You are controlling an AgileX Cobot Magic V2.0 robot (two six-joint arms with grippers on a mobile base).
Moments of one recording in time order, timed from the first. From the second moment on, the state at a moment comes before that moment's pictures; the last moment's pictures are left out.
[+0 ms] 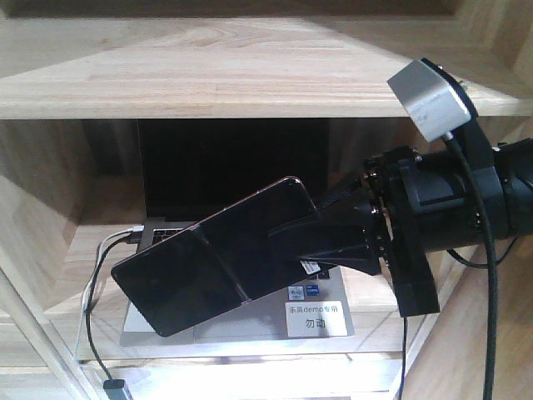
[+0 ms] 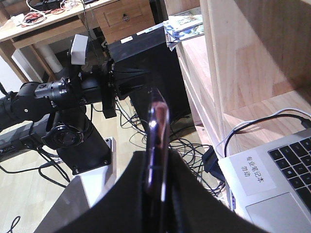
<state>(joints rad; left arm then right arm) 0.02 -0.02 0.03 -0.13 0.22 0.14 0.27 1.26 -1.02 1.27 1.21 -1.28</state>
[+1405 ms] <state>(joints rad) 0.02 -0.02 0.03 -0.13 0.22 0.14 0.27 1.26 -1.02 1.27 1.21 -1.28</state>
